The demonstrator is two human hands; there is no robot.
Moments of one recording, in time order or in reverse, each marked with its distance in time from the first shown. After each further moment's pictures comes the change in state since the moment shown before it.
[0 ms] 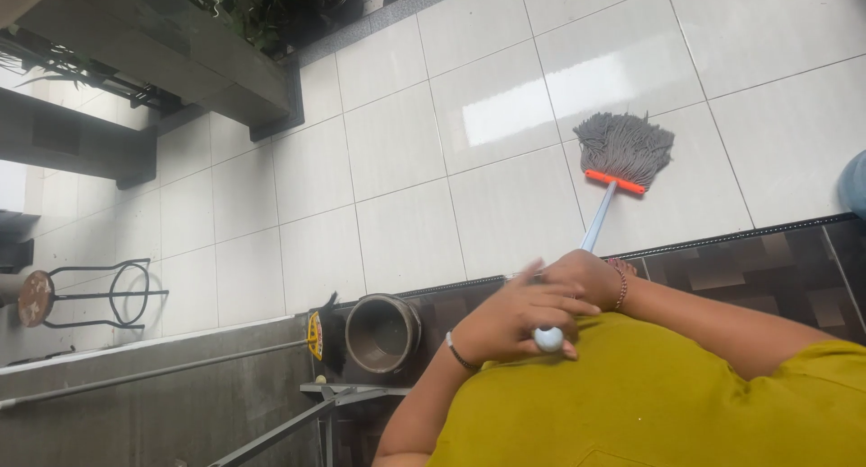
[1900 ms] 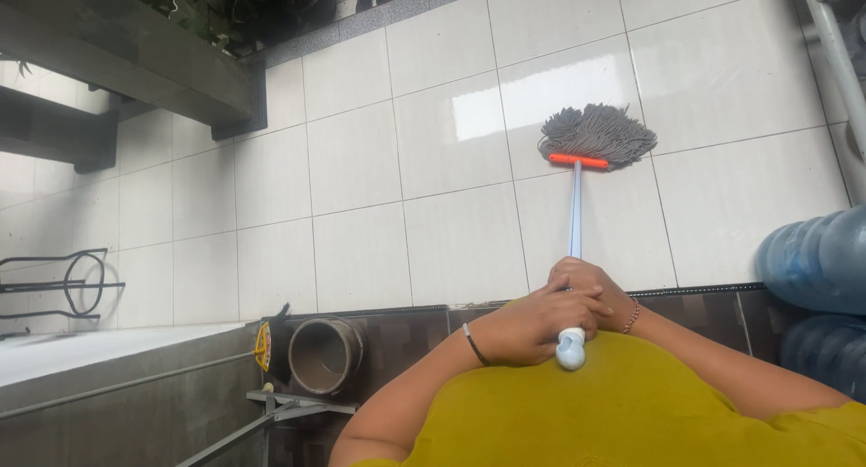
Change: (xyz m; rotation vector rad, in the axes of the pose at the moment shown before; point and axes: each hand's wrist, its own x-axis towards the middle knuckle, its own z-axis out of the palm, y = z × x) left_hand 0.286 -0.070 0.039 -0.219 -0.174 -0.077; right_hand -0.061 0.173 -0.221 0.173 0.098 0.298
